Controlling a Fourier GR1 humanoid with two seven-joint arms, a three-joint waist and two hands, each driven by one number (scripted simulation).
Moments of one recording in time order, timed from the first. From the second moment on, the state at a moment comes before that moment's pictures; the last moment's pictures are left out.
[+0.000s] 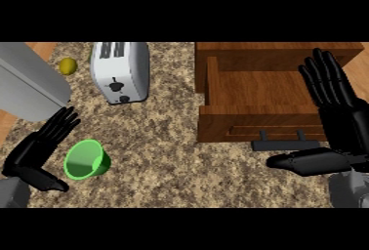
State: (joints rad) left arm -0.21 0.40 0.23 -0.93 0.13 -0.74 -0.44; right arm -0.22 -0.17 -0.06 -1.87 -0.09 0.14 0.06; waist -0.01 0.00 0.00
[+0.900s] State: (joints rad) left arm -0.35 0.41 0.13 -0.41 -0.11 -0.52 -0.84; right arm -0.26 -0.19 -0.09 -1.87 -0.13 0.16 0.10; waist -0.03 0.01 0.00
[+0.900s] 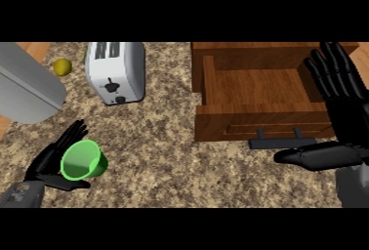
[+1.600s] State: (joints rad) left arm -0.41 0.35 0.09 -0.29 -0.15 -0.45 -0.94; right arm -0.28 -0.20 -0.11 -1.85 -0.14 0.18 0.09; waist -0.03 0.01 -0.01
